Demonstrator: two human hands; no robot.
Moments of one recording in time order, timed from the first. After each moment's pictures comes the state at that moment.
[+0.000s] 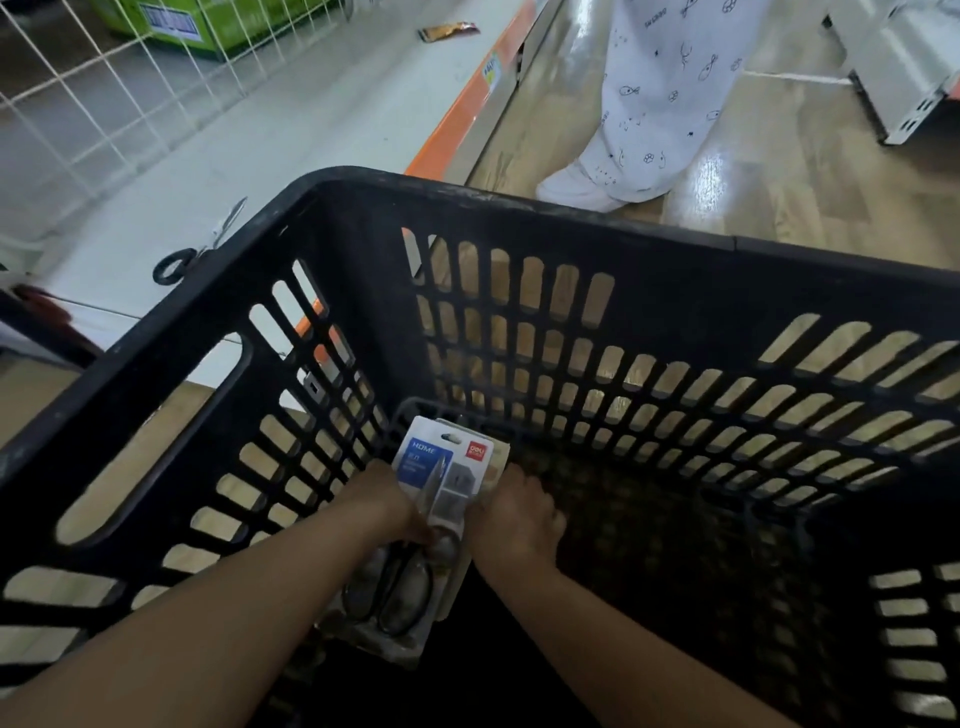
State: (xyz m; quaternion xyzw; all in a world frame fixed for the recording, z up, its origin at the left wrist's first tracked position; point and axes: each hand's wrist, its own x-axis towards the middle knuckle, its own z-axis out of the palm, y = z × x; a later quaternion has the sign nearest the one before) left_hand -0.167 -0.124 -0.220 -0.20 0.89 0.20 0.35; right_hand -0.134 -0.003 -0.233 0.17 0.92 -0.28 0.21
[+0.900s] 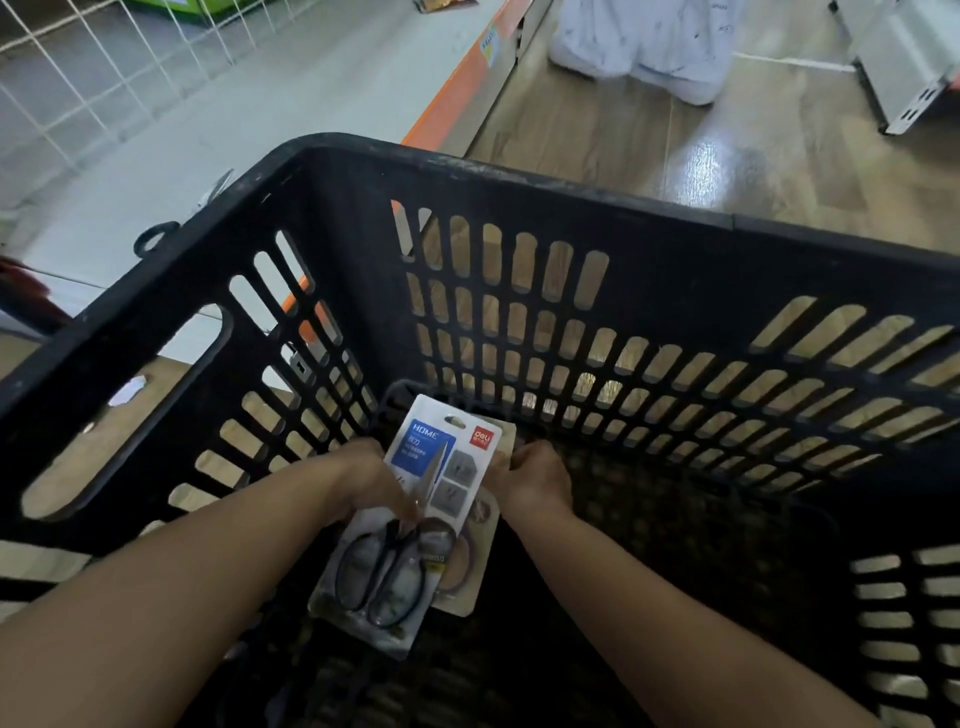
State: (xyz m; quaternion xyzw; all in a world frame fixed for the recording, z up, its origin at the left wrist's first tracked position) left_hand -0.171 -0.131 -0.200 -0.19 0.82 0.34 0.41; right_hand -0.153 0.023 -0.236 0.31 0.82 -0.43 0.21
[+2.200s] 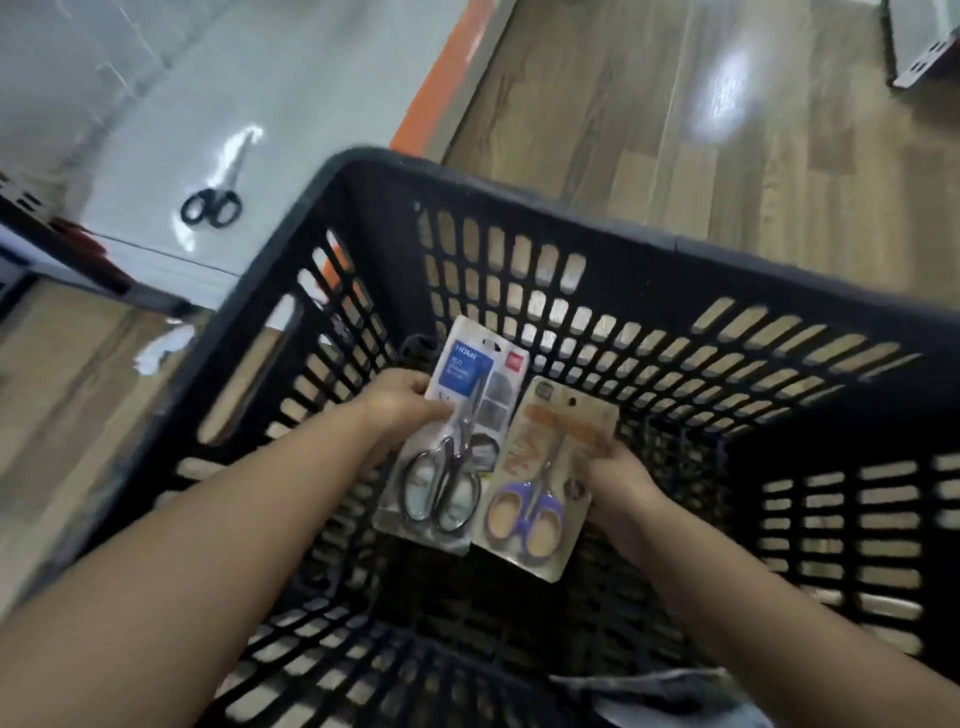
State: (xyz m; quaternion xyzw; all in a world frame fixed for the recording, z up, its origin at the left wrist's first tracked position) left_hand -0.143 -0.104 -0.127 -0.20 0.79 0.48 0.32; right_hand -0.087 0.089 -0.170 0.37 0.68 -0.58 0.26
